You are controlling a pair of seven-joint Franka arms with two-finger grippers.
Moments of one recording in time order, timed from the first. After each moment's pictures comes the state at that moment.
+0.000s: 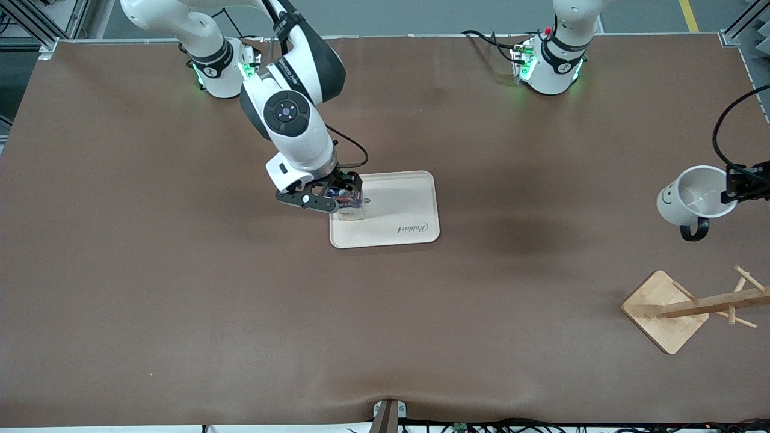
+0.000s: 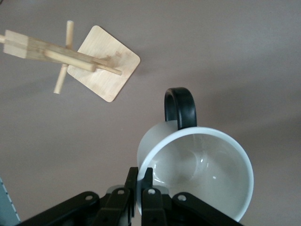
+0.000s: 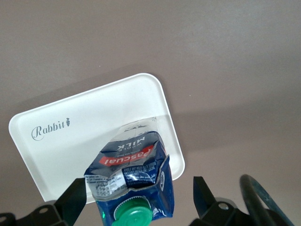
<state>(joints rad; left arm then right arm) 0.68 0.25 -0.64 -1.42 0.17 1.59 0.31 0.78 0.34 -0.14 -1.73 0.15 2.03 0.81</state>
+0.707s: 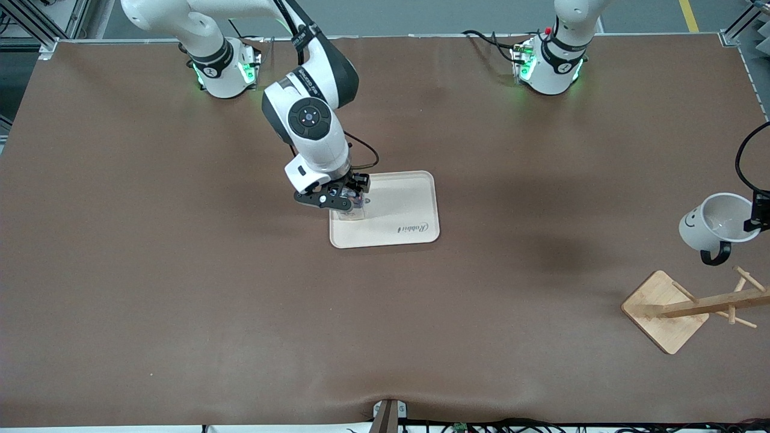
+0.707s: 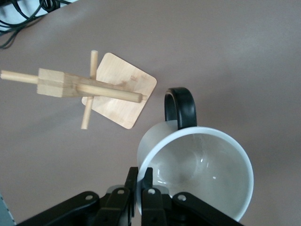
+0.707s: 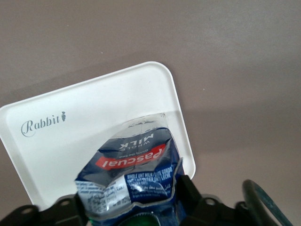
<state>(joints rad) 0.71 0.33 -0.60 -1.42 0.17 1.75 0.50 0.82 0.38 -0.14 -1.78 0.15 2.12 0.83</state>
